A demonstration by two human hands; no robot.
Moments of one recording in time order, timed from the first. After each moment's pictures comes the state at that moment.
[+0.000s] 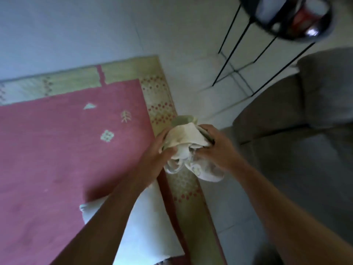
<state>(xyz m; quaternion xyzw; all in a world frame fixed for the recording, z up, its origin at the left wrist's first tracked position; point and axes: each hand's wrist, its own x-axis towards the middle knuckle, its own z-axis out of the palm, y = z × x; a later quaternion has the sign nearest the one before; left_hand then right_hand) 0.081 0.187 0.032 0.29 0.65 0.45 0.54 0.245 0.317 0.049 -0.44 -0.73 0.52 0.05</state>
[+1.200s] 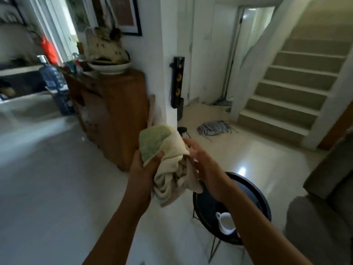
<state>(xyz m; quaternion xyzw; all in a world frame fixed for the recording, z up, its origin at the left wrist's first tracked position) -0.221 0.793 0.545 0.43 0.49 0.62 0.44 -0.049 0.809 0.595 -0.37 -0.61 0.59 0.37</state>
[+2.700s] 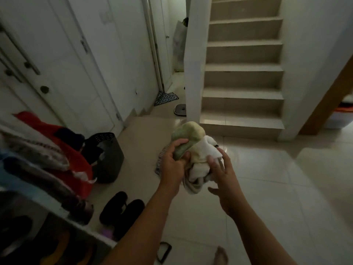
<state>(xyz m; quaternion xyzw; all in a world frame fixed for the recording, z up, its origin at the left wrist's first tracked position) 0.083 1.891 0.473 0.56 0.36 0.44 0.60 0.190 1.784 0.477 -0.57 -0.25 0.43 0.65</state>
